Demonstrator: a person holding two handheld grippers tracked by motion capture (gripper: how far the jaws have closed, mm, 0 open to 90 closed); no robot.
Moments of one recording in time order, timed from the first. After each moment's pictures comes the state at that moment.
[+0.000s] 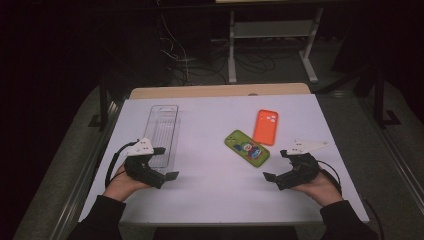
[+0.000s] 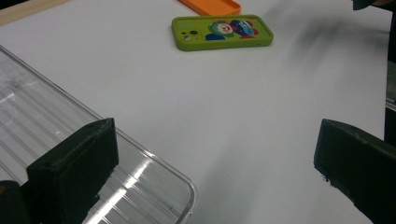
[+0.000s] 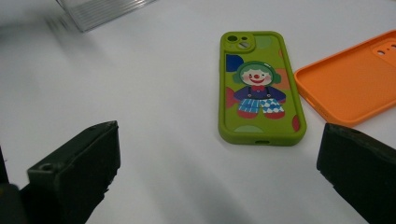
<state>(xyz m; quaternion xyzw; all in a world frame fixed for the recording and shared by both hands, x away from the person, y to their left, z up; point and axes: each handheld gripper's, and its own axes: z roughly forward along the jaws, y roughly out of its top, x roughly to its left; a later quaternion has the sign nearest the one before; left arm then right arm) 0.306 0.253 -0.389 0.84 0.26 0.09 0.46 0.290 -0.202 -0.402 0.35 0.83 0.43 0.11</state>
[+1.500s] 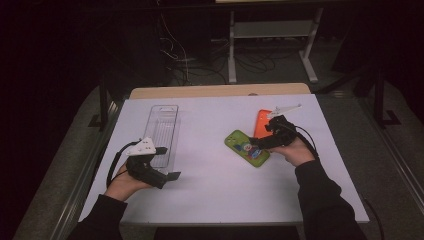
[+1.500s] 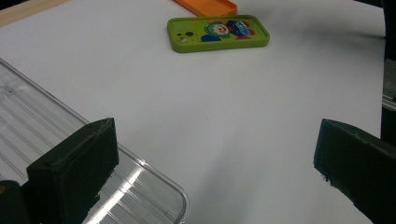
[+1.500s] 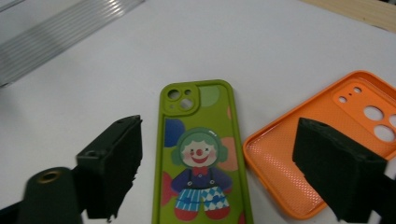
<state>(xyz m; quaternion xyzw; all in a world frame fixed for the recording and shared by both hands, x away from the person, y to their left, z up) 0.306 0.248 -0.386 0.85 0.26 0.09 0.46 0.386 -0.165 -0.383 0.41 0.82 0.39 0.11</state>
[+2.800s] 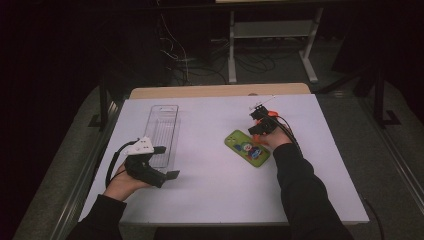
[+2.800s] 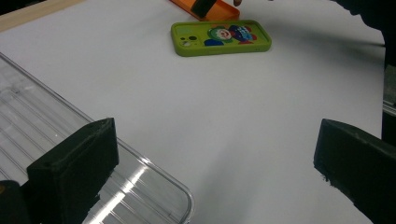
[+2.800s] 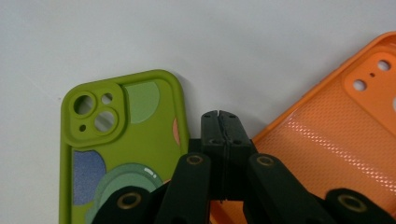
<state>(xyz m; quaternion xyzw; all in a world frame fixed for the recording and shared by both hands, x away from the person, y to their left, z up) 0.306 0.251 -0.385 0.84 0.26 0.09 0.47 0.460 -0.133 -0.424 0.47 0.83 0.27 0.08</state>
